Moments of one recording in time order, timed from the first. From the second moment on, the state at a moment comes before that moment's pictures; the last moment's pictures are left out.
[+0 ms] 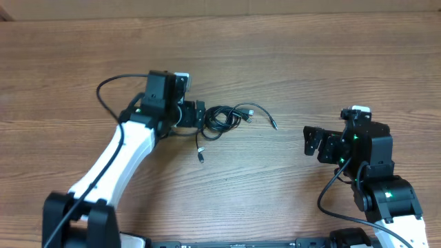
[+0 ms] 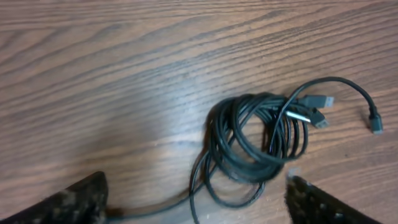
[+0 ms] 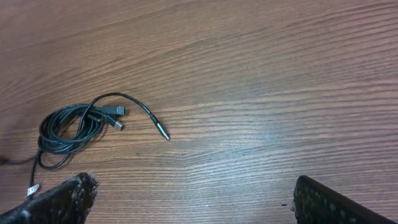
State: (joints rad) left arm -0.26 1.57 1.04 -0.46 0.16 -0.17; right arm 0.11 0.82 0.72 -0.65 -0.04 0.28
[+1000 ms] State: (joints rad) left arm -0.37 1.87 1.11 -0.32 0.15 -0.16; right arm 0.11 0.82 0.72 -0.66 -0.05 0.28
